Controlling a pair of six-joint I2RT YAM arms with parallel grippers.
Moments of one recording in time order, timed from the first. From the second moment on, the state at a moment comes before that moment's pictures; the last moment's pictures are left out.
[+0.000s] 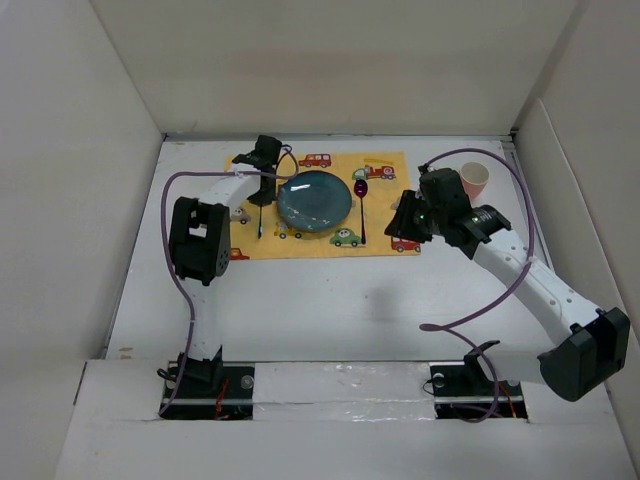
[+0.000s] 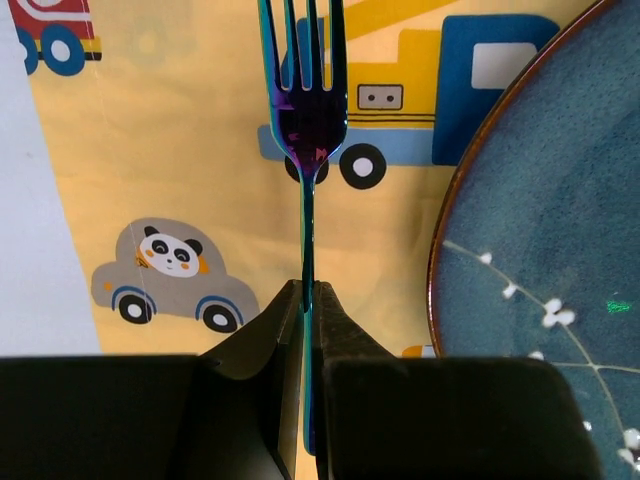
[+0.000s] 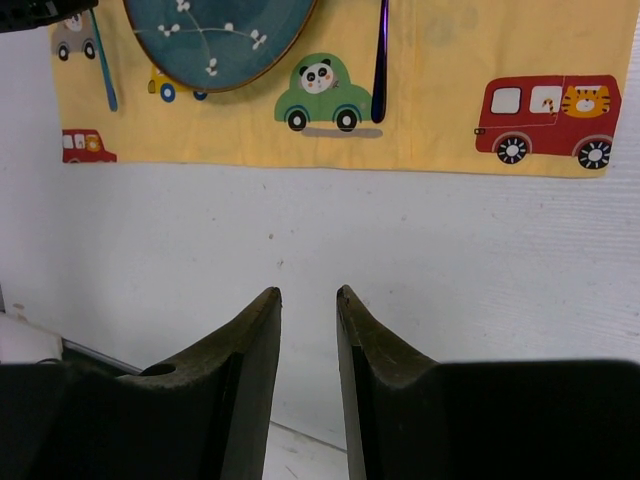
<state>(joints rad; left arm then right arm) -0.28 2.12 1.69 -0.67 -0.27 -0.20 0.48 1.26 1.16 -0.66 -0.05 0.63</state>
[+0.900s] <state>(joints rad) -0.28 2.16 1.66 -0.62 -0.27 -0.22 0.42 1.27 1.15 -0.66 -0.03 0.62</state>
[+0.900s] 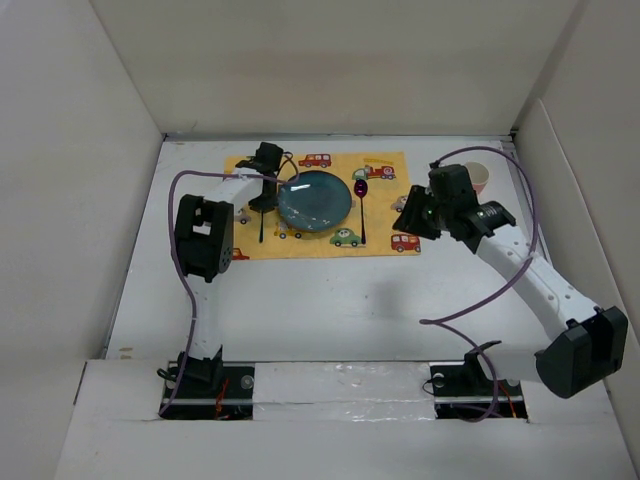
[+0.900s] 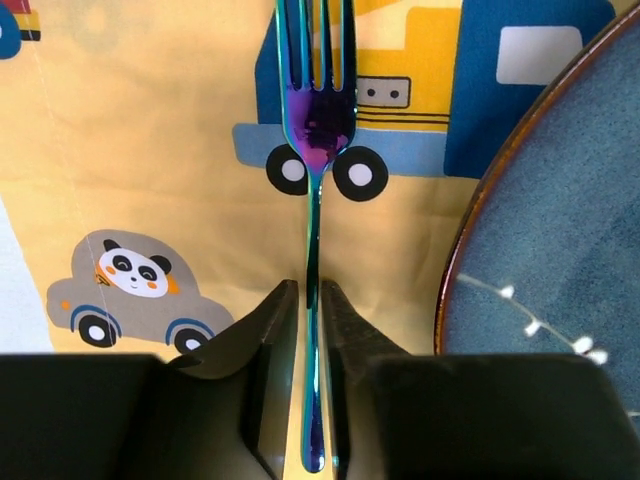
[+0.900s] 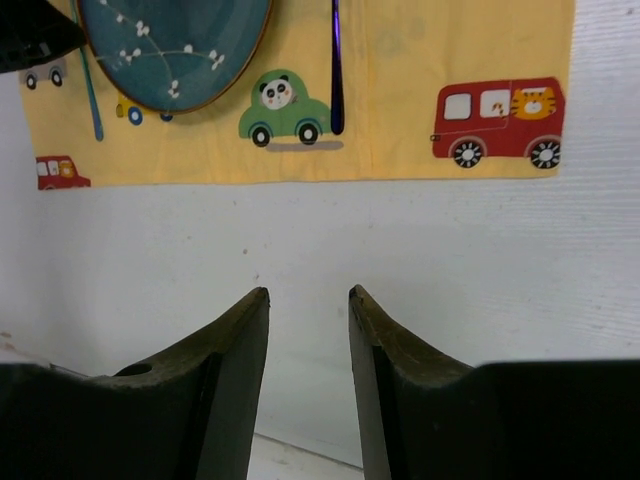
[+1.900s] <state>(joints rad) -0.33 1.17 1.16 -0.60 -0.02 -0.43 -0.04 2.03 2.00 -0.73 0.25 0.49</state>
